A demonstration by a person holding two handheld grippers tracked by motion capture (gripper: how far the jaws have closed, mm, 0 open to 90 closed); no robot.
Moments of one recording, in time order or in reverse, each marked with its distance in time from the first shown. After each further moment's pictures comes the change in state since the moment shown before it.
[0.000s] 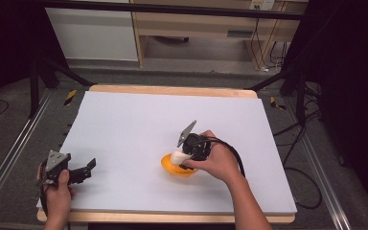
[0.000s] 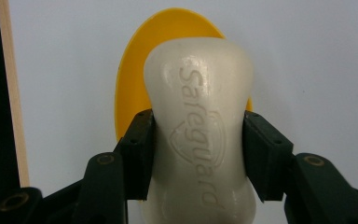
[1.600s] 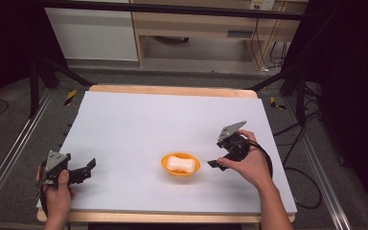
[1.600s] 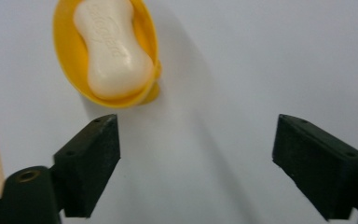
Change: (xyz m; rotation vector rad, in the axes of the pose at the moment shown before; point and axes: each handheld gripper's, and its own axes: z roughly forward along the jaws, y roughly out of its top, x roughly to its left) left arm 0.000 -0.001 -0.001 -0.007 -0.005 0.000; right arm -0.021 -0.099 -0.047 -0.211 -0.122 0.229
